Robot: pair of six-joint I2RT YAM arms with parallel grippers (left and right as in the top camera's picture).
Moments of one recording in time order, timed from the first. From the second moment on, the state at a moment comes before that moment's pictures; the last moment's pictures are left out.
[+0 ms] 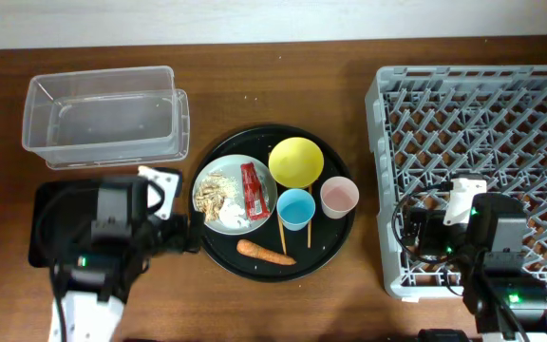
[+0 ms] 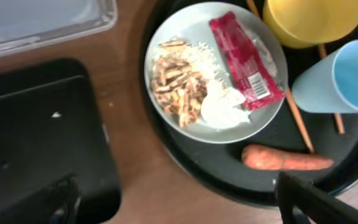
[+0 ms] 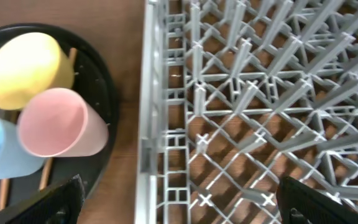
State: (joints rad) left arm -0.12 0.99 0.90 -0.90 0.12 0.04; right arm -0.05 0.74 0.75 -0.80 -0.08 0.05
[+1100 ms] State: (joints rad) left arm -0.40 1.65 0.94 -0.55 0.07 0.04; right arm -0.05 0.81 0.76 -0.82 -0.11 0.05
